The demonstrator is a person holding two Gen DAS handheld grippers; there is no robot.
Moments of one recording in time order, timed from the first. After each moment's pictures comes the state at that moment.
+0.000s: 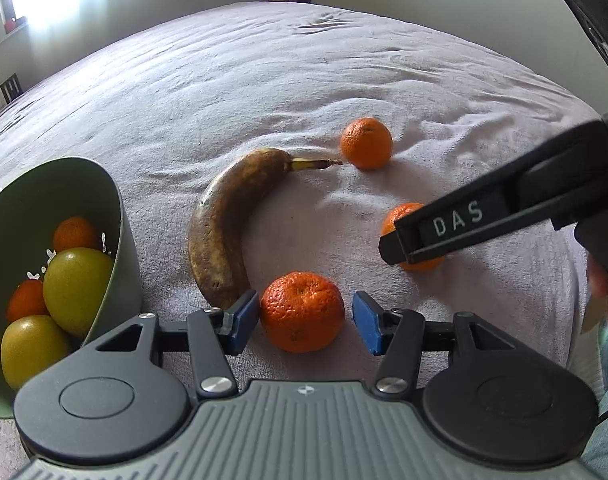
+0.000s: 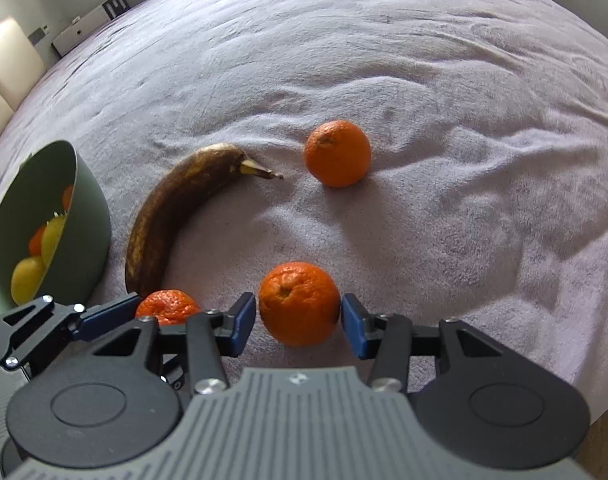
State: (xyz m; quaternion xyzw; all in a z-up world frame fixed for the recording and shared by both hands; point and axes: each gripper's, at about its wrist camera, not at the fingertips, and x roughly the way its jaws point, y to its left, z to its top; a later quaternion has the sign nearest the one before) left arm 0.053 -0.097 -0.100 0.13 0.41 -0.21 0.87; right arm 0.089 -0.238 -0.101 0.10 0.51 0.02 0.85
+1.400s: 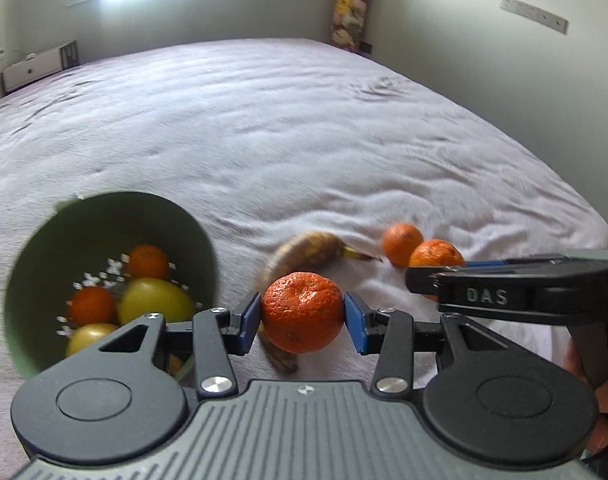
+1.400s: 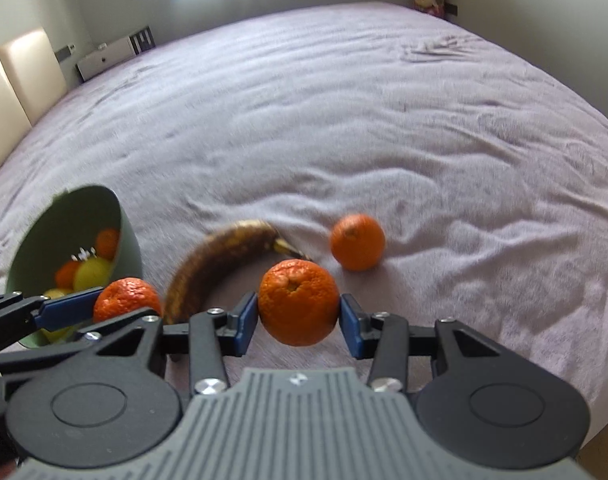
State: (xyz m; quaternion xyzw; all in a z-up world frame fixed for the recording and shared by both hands) left arm 0.062 -0.053 -0.026 0.02 0.38 -0.15 0.91; right arm 0.080 -0.222 -0.043 0.08 0.42 0.02 0.90
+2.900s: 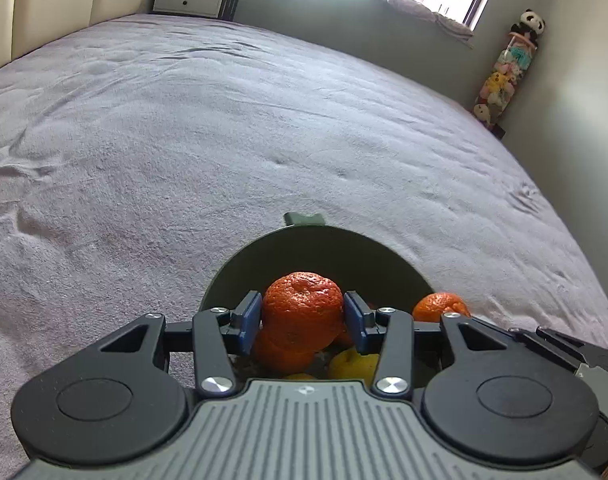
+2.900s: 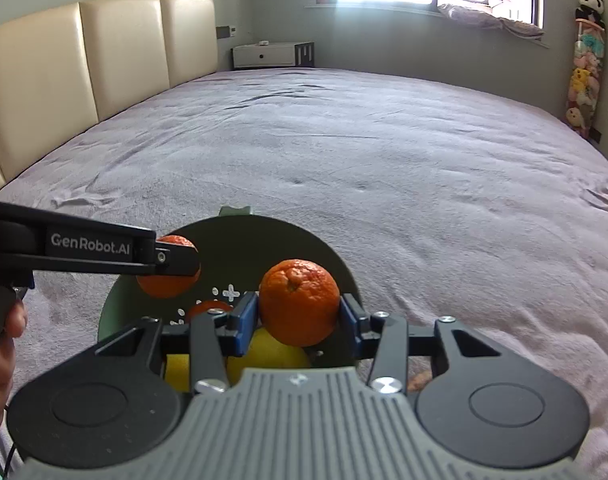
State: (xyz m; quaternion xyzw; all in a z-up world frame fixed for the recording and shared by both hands) left arm 0.117 0.114 -0.034 -0.16 0.38 0.01 0.91; right arm 0.136 -0.056 -0.046 -0.05 0.34 0.22 0.91
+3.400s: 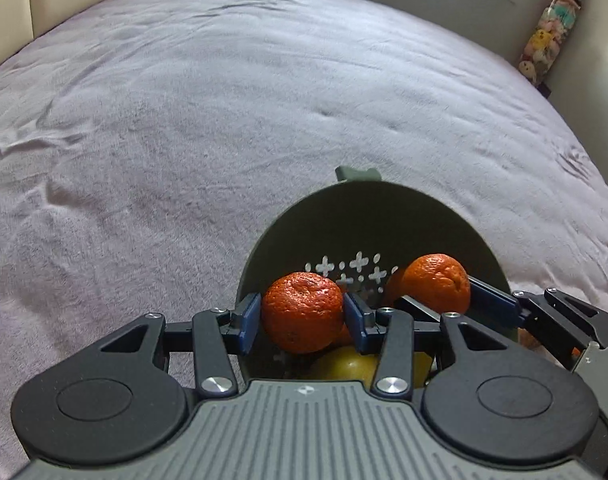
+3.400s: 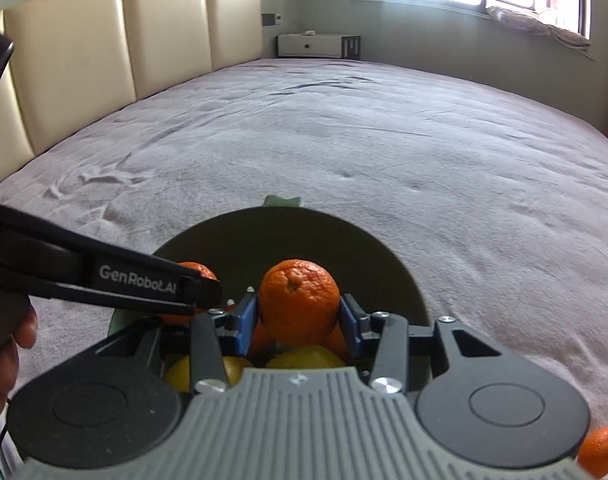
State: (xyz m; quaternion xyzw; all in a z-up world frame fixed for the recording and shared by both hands) left arm 0.130 0.117 -0.048 -0.13 0.46 0.07 0.88; right arm 0.151 -0.026 -0.066 -0.08 0.34 0.28 0.89
